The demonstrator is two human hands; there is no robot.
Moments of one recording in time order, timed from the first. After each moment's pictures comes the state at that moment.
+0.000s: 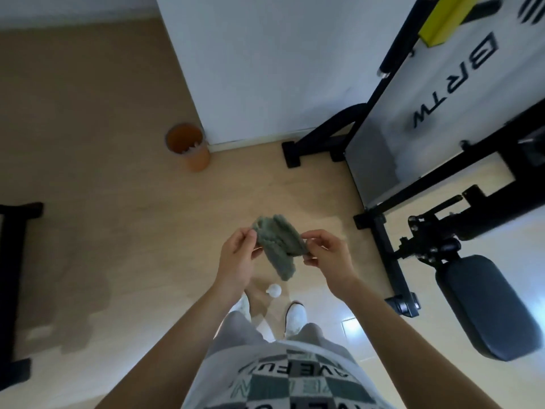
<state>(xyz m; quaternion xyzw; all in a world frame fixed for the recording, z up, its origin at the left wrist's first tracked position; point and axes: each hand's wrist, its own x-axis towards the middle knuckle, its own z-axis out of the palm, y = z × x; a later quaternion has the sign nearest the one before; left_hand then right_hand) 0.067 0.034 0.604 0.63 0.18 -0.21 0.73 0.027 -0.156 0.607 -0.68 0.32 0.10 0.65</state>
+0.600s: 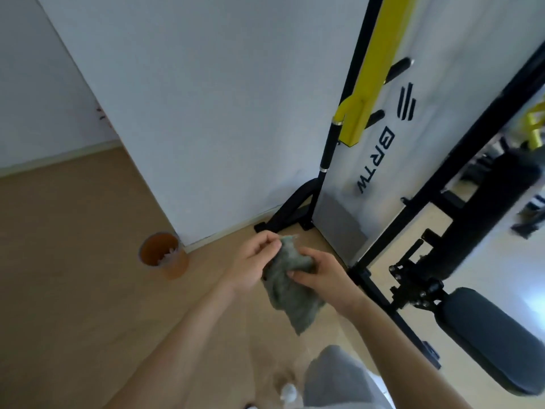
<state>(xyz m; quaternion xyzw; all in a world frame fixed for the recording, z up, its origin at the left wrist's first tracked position) 0.234 -0.007 0.741 0.70 -0.23 -0.31 0.60 0.128 -0.168 0.727 -0.77 0.14 0.01 0.62</state>
